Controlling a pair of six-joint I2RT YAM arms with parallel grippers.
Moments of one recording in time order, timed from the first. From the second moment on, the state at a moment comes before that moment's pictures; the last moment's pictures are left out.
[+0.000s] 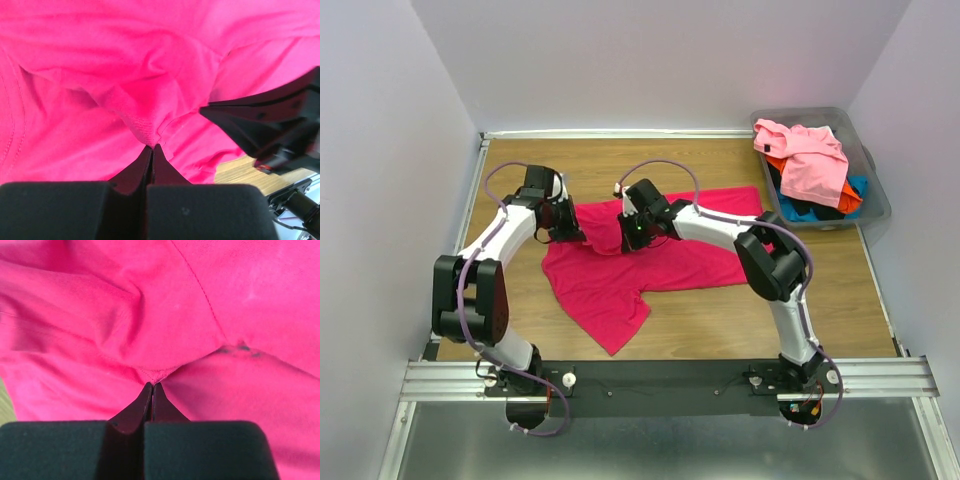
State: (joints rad) left arm -0.12 1.57 1.09 -0.57 0.36 -0.41; right arm 0.78 2.15 1.55 -0.31 -0.24 0.29
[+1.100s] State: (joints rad) left arm -0.12 1.42 0.87 -0.60 0.38 -0.39; right arm 0.74 2.09 1.55 -0.39 -0.27 0.29
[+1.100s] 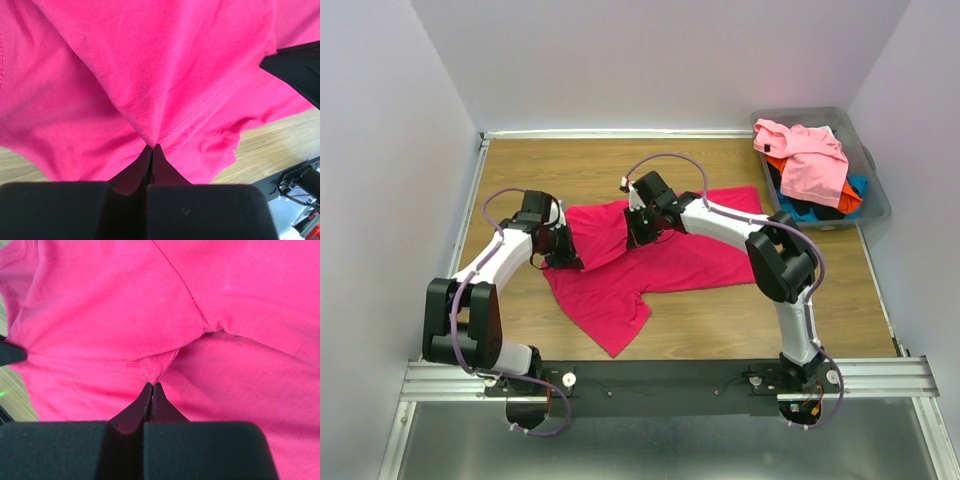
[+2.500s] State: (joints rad) left arm 0.03 1.51 1.03 -0.47 0.26 -0.42; right arm 0.45 2.06 1.60 -0.54 -0.10 0.24
